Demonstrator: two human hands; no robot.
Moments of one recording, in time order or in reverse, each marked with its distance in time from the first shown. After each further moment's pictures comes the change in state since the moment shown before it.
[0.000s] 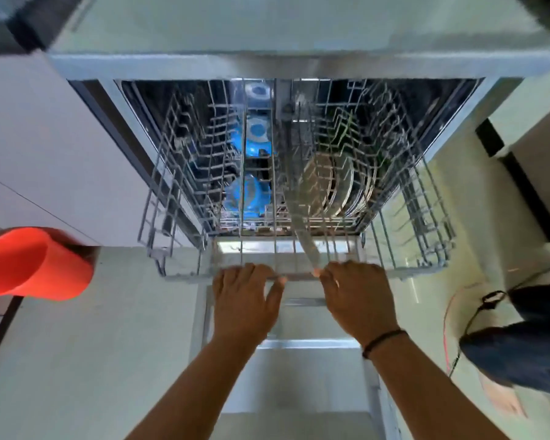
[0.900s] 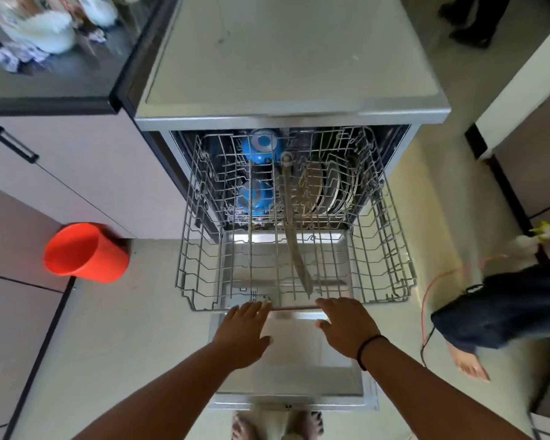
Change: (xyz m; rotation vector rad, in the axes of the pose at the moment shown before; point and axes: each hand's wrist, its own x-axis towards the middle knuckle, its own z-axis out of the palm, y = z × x) left_hand -0.109 0.016 -0.076 0.154 -0.701 0.104; right_hand -0.107 0.008 -0.061 0.086 -0.619 -0.085
